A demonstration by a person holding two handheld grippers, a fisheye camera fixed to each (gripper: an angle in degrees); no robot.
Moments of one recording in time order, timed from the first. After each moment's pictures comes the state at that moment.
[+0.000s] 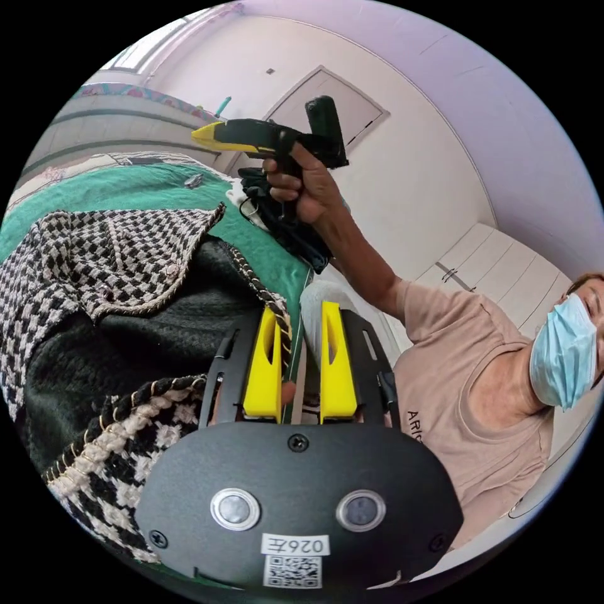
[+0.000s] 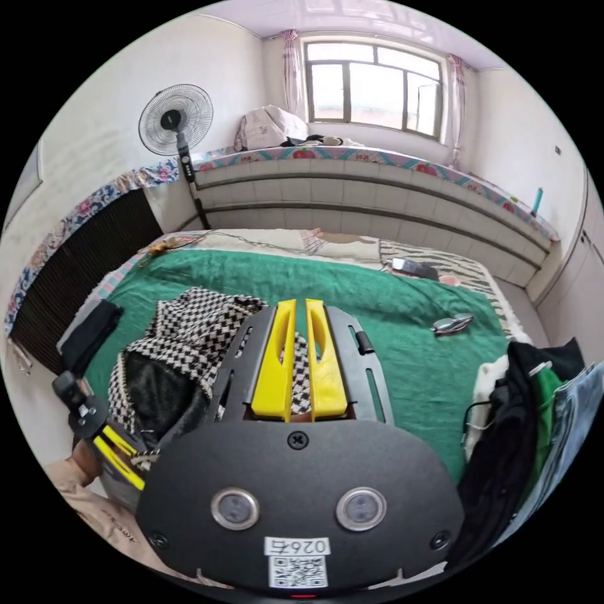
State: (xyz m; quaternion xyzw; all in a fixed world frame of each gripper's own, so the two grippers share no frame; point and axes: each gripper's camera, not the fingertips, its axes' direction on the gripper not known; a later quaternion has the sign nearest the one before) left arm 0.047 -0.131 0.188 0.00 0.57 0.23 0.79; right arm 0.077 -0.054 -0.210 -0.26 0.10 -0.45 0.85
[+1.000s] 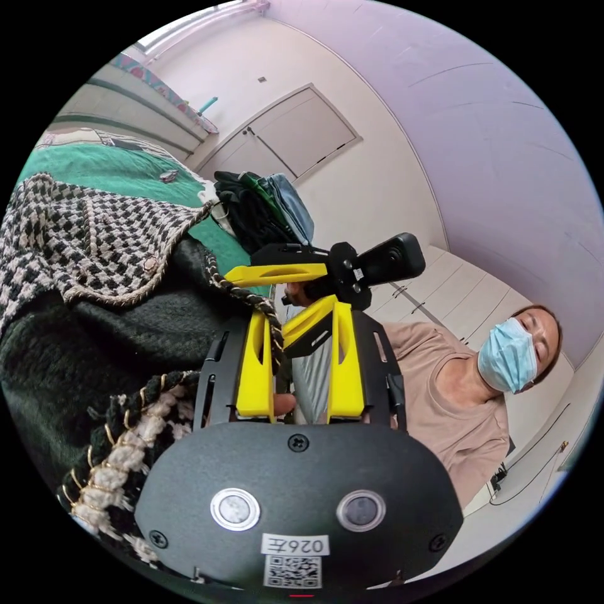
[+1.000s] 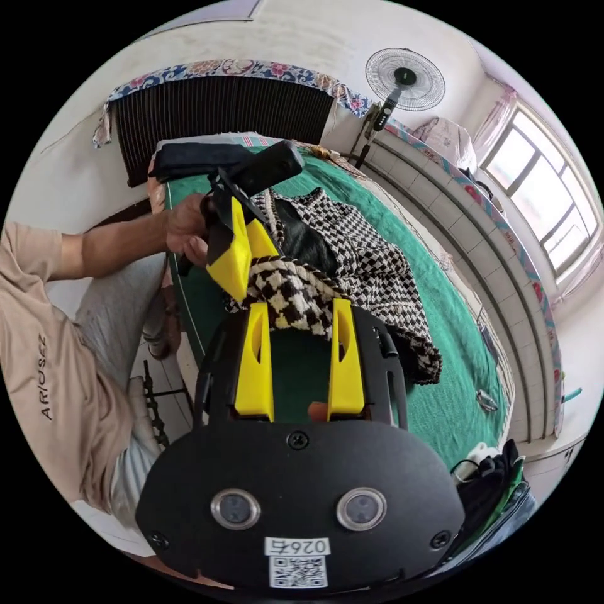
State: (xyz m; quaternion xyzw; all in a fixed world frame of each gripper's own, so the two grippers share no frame) left arm -0.040 -0.111 0.195 -0.03 0.64 0.22 0.73; right arm 0.088 0.204 -0.222 -0.30 0.22 -0.74 0.57
